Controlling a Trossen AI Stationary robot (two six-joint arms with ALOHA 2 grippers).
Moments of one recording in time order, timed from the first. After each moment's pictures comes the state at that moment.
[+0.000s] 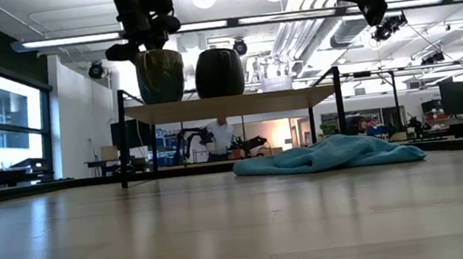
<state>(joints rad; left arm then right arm) 0.90 1.80 1.95 -1.43 0.07 -0.32 0.07 0.72 0.47 0.12 0.12 0.31</state>
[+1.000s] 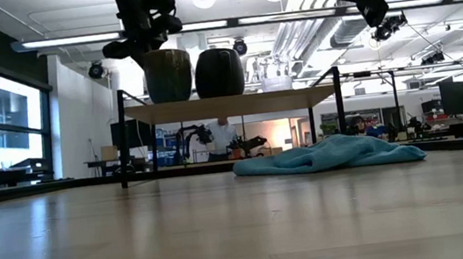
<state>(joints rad) 0.86 1.80 1.95 -1.46 0.02 -0.42 0.07 0.72 0.47 0.09 0.07 0.31</state>
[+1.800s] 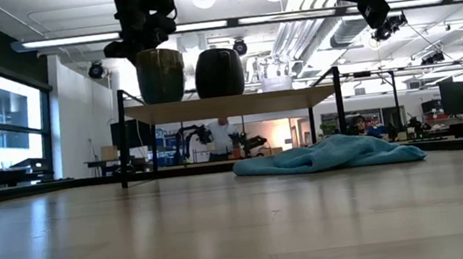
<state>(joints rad) 0.86 1.80 1.95 -1.50 -0.01 -0.22 0.07 0.72 0.47 0.09 0.07 0.36</state>
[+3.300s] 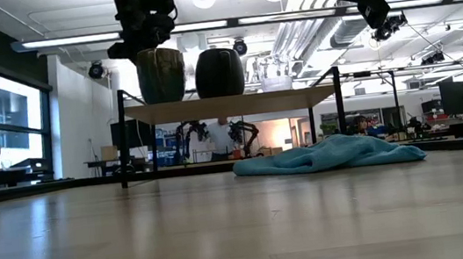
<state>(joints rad) 0.86 1.80 1.95 -1.49 0.02 -0.13 0.07 0.72 0.47 0.09 0.07 0.36</state>
